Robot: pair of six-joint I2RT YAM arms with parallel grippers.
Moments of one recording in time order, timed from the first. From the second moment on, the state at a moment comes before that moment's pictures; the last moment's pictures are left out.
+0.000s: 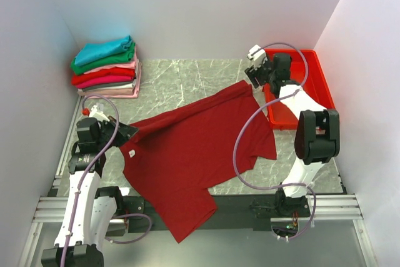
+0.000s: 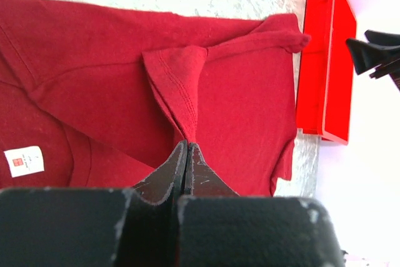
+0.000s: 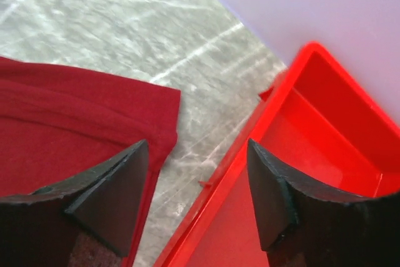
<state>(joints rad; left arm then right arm) 0.12 0.66 0.54 -0.39 0.44 -0.73 0.06 1.79 1.29 0.05 -0.31 -0.59</state>
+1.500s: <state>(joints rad) -0.09 1.27 0.87 -0.51 0.41 -0.49 0.06 1.73 1.37 -0.54 -0.71 -0.74</state>
